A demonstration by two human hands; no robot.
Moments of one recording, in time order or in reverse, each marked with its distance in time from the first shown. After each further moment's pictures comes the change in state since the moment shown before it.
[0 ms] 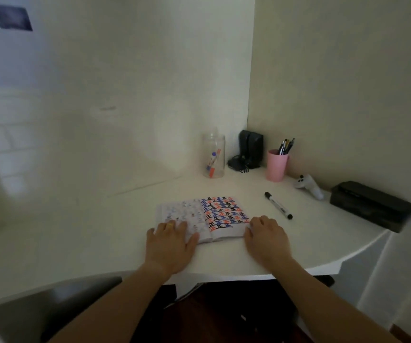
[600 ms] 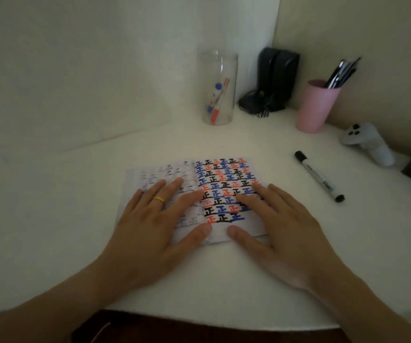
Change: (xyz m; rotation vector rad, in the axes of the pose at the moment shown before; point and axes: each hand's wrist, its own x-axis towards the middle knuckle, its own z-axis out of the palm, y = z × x) left_hand 0.046 0.000 0.022 -0.230 -0.102 0.206; right_hand 0.036 0.003 0.015 0.139 -0.225 -0.212
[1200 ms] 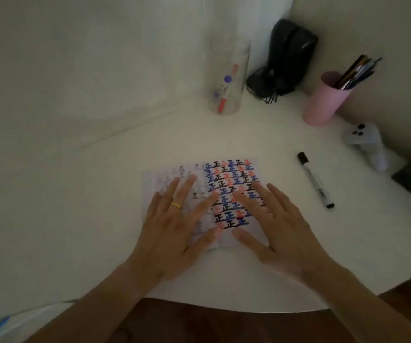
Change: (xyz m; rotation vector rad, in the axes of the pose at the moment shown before) left_hand 0.017 0.008 -0.053 -0.111 -0.247 -0.026; right_hand 0.014 -0.017 -0.053 0.054 -0.267 -0.032
